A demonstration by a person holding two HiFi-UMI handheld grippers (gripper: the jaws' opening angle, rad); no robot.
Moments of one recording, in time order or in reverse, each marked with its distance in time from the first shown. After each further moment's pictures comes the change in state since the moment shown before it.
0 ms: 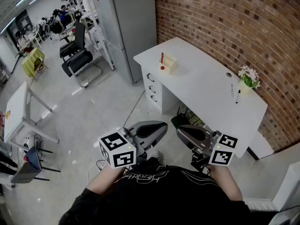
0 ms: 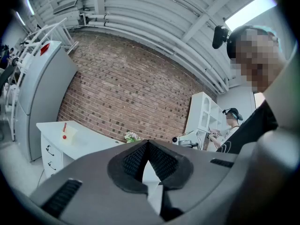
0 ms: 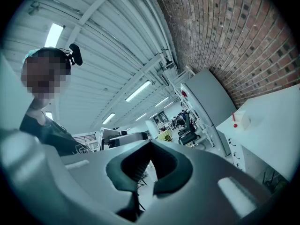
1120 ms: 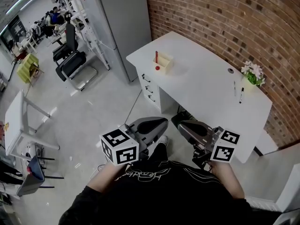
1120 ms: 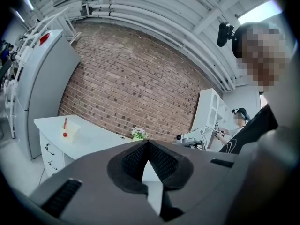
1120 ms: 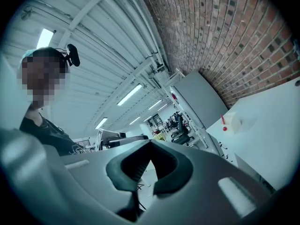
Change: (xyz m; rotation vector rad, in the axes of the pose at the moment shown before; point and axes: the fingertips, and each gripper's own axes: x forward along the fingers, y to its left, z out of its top) left arm 0.063 0.078 0.002 -0.041 0.073 0.023; right arm 0.010 -0.091 0.026 0.048 -0.036 -0.060
